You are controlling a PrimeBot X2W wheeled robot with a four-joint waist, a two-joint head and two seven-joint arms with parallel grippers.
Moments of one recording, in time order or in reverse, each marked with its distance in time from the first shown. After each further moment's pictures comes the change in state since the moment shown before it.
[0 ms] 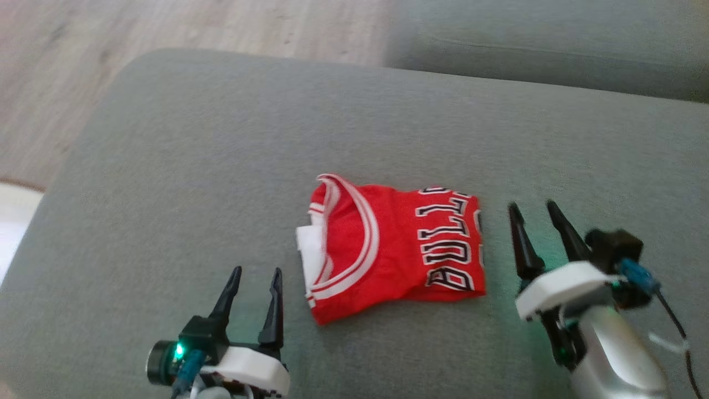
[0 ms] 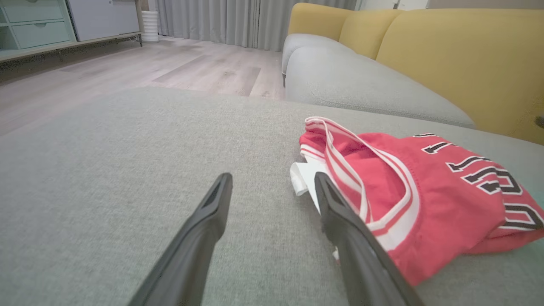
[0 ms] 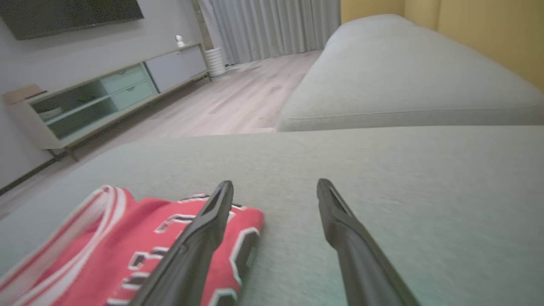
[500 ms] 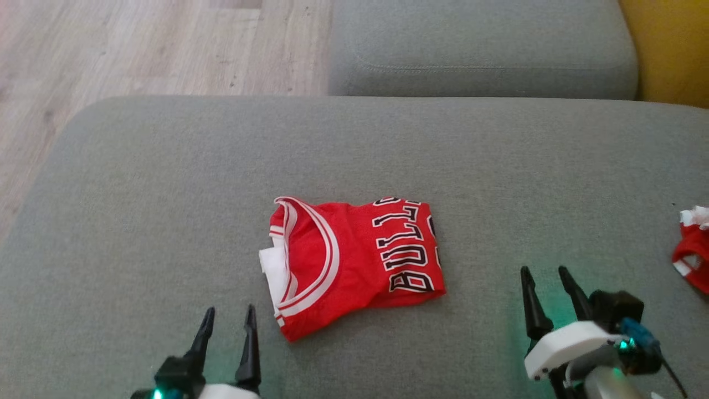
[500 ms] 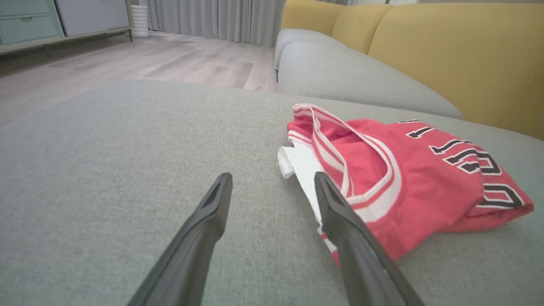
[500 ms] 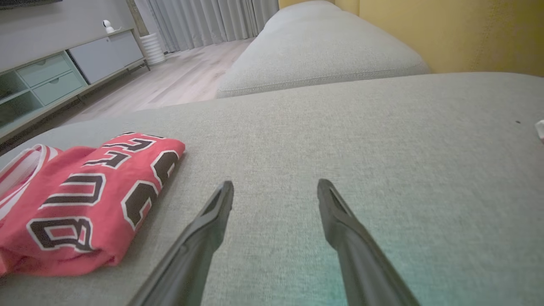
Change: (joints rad) left arm 0.119 -0.001 0.107 -0.020 0.011 0.007 0.000; right arm 0.188 0.043 -0.138 0.002 -0.130 0.000 0.000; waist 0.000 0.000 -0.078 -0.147
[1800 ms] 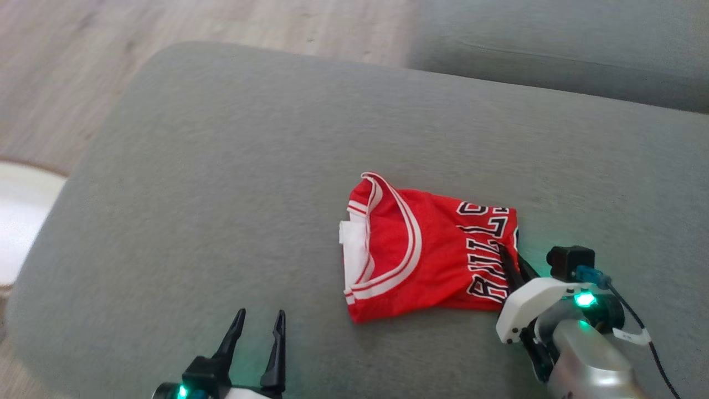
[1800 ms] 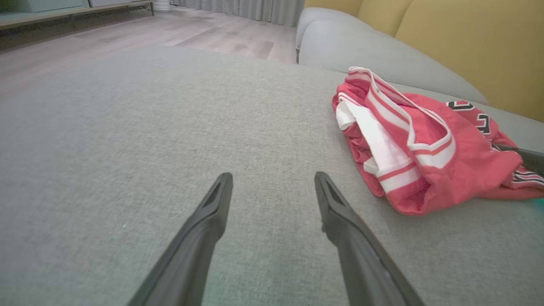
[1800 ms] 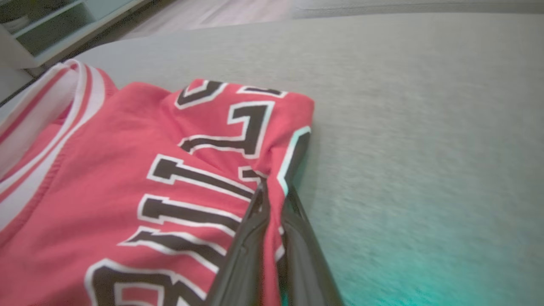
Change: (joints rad) left arm -0.002 0.001 -0.090 0.002 0.007 -0.030 0.000; right arm -0.331 0.019 0.126 0.481 0.035 0.000 -0.001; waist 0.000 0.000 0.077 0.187
